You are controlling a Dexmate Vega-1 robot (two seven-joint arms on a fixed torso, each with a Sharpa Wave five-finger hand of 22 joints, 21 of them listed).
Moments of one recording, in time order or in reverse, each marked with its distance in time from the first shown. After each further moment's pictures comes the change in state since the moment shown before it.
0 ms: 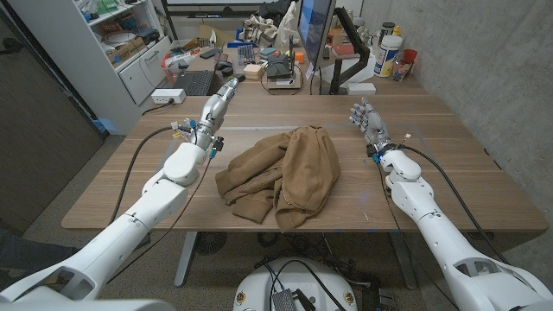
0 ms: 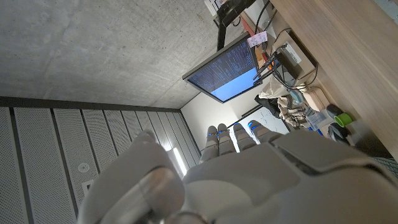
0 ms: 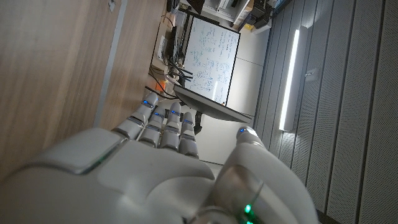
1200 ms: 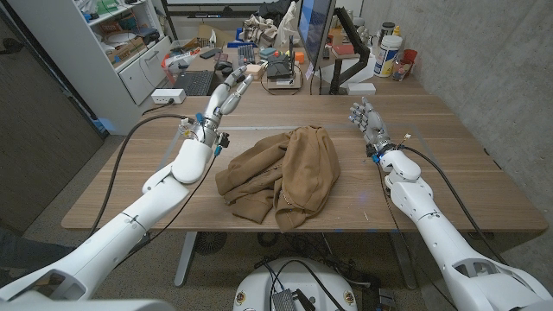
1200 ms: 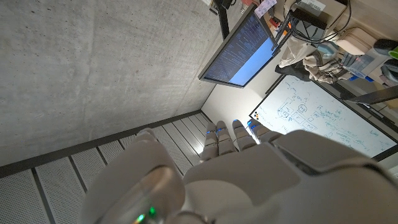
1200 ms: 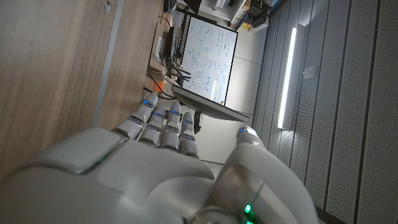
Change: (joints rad) left arm 0.015 0.036 0.021 -0.125 0.329 0.031 0.176; left_hand 0.021 0.013 0.000 -0.008 0.006 0.043 -0.011 0.008 0.000 0.040 -0.004 0.008 0.000 0.041 -0.002 0.007 0.000 0.011 0.011 0.000 0.000; right arm -0.006 0.006 0.003 -0.004 0.009 0.005 0.006; right_hand 0.000 0.000 -0.004 -0.004 0.000 0.000 0.000 0.000 0.000 0.000 0.000 0.000 0.000 0.000 0.000 0.000 0.000 0.005 -0.005 -0.015 0.000
